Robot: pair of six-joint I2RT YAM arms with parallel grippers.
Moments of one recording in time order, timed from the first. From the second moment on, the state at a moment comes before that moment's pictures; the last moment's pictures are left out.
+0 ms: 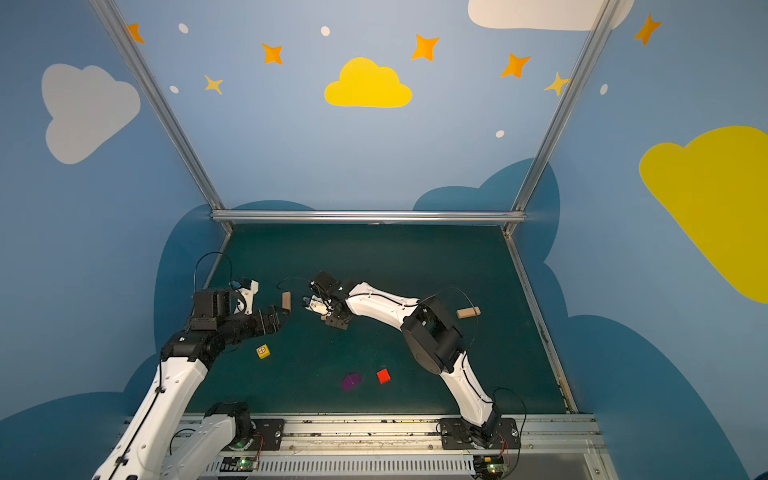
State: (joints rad) left arm 0.02 0.85 0.72 -0.68 0.41 -0.28; right arm 1.00 2.18 1.75 -0.77 0.12 -0.45
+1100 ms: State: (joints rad) left arm 0.01 0.87 0.72 -0.68 0.41 -0.28; right arm 1.01 2.18 1.76 -0.76 0.10 -0.47
